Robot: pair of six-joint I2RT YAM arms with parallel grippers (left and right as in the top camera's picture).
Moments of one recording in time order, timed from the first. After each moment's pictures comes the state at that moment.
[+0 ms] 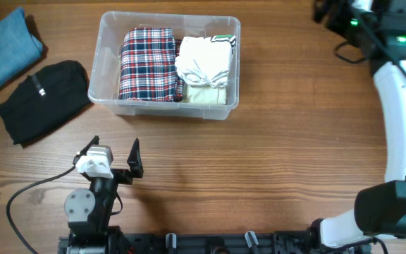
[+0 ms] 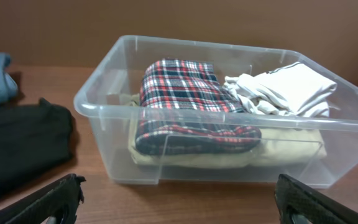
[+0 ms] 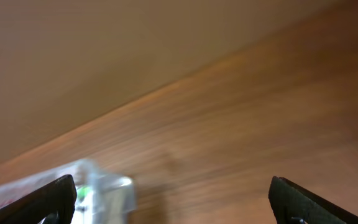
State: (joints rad) left arm 0.03 0.02 0.07 -0.20 0.15 -0.08; right arm -0.13 1.69 1.70 -0.69 -0.14 0.39
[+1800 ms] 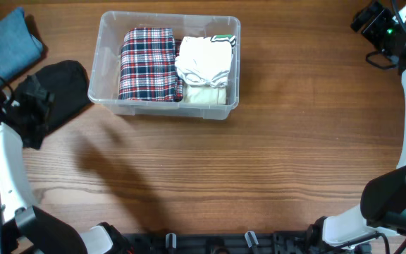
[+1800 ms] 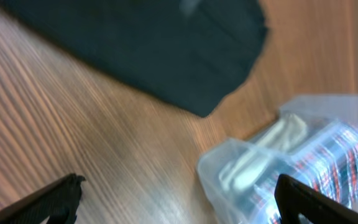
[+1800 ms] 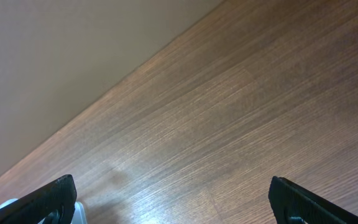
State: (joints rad) left arm 0.55 1.48 1.17 -0.82 0.22 -0.69; right arm -0.28 1.74 1.70 -0.74 -0.11 0.41
